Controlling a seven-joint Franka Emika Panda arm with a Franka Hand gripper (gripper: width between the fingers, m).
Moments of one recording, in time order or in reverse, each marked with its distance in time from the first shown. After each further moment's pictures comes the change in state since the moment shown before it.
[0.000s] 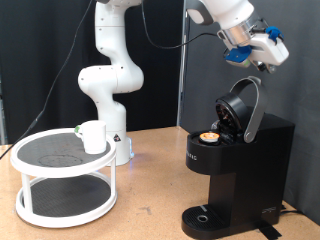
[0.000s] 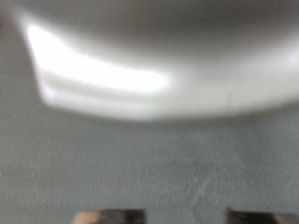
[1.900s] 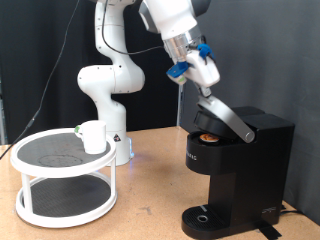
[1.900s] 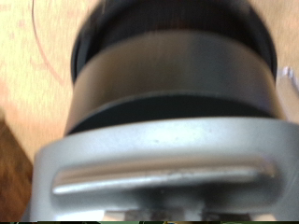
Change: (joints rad) arm -0.167 -0.107 -0.107 -0.193 -0.247 -0.020 -0.086
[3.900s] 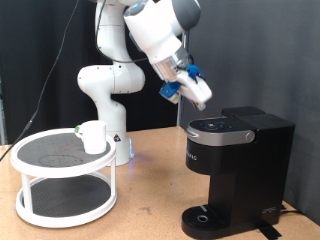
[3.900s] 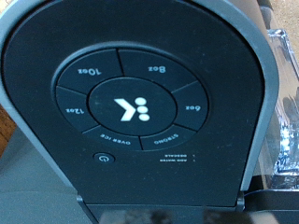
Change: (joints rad) arm -0.023 -0.023 -0.027 -0.083 0.259 -0.028 -0.267
